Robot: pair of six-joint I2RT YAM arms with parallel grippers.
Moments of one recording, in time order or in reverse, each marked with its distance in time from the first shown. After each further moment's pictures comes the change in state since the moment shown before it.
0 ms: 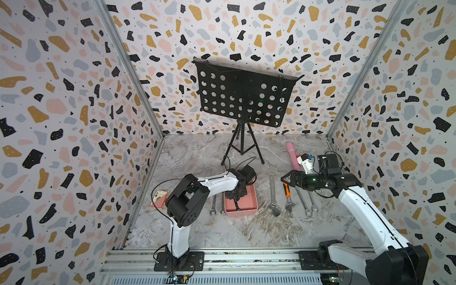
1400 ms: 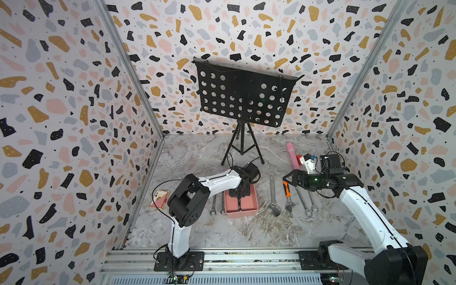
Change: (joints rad) left arm -0.027 0.004 0.105 -0.098 0.041 0.179; right arm -0.037 0.000 -0.005 0.000 0.000 0.004
